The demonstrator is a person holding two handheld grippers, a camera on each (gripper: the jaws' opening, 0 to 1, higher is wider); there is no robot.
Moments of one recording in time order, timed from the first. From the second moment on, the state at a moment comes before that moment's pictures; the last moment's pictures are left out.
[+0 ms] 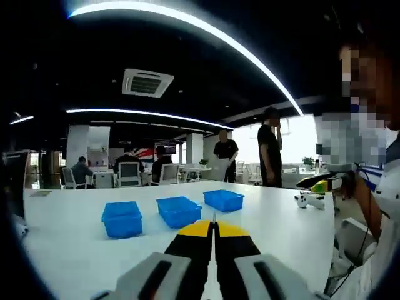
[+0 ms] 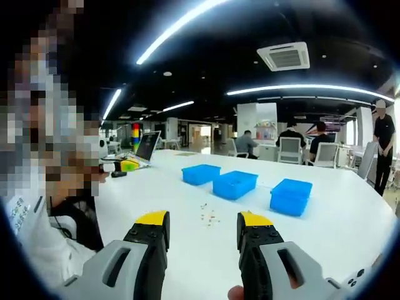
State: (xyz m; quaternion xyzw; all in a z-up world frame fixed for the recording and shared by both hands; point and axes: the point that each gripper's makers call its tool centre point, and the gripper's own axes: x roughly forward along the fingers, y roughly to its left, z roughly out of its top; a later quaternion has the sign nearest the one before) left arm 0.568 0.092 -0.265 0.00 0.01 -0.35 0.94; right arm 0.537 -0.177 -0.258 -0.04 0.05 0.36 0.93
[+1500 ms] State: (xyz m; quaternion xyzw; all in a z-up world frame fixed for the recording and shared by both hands) left arm 0.845 0.000 -0.274 -0.01 0.10 -0.26 0.96; right arm 0.535 -0.181 -0.254 -0.04 0.05 0.36 0.93
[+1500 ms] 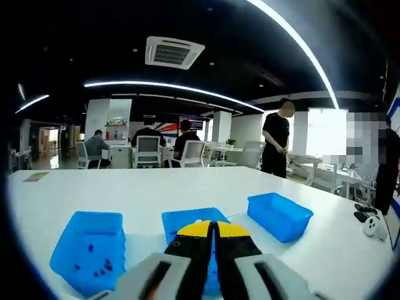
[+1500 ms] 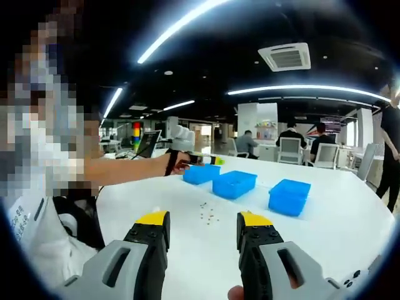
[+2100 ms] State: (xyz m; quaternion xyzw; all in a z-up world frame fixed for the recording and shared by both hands) left arm 0.823 -0.009 -0.247 0.04 0.05 -0.30 0.95; right arm 0.535 -0.178 -0.255 -0.04 0.05 0.36 0.93
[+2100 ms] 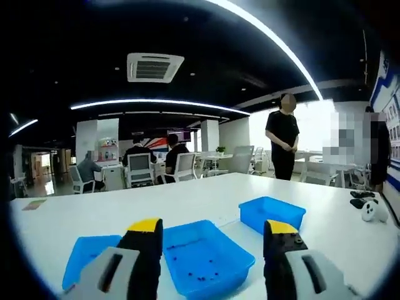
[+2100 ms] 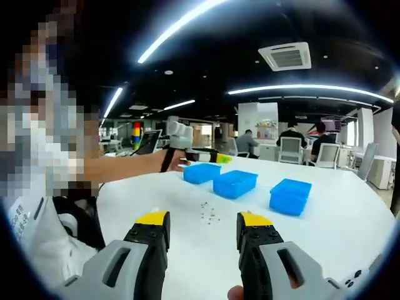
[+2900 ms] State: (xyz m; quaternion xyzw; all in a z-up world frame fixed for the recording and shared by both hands) left arm 0.657 0.061 -0.227 -0.02 -0.01 -0.33 0.94; right arm 0.535 -0.177 -0.253 -0.04 0.05 0.36 0.93
